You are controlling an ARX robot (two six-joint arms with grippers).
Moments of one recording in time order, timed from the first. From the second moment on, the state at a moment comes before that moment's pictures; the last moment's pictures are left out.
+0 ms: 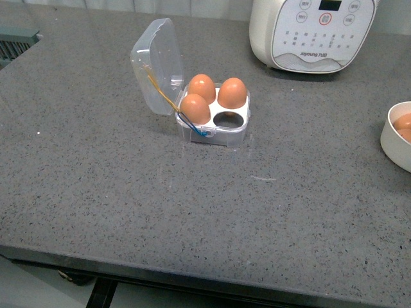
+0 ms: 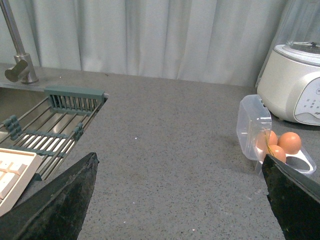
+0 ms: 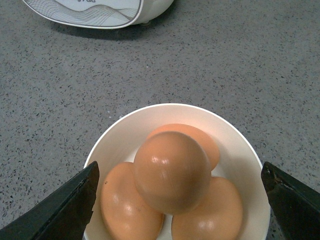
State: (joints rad) left arm 0.00 0.00 0.01 0.00 0.00 0.00; right arm -0.19 1.73 0.55 0.65 -0.30 -0.18
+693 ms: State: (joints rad) left arm 0.00 0.00 0.01 0.00 0.00 0.00; right arm -0.18 1.81 0.60 0.66 -0.29 -0.19
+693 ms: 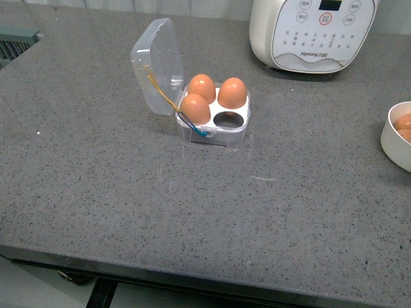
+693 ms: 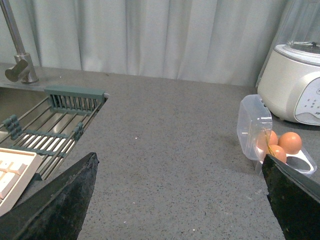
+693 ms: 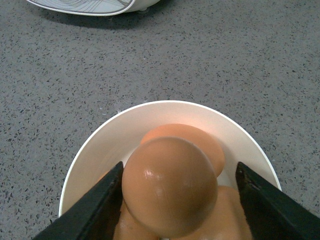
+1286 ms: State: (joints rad) left arm 0.00 0.00 0.01 0.00 0.00 0.00; right arm 0.06 1.67 0.64 0.60 -0.28 -0.10
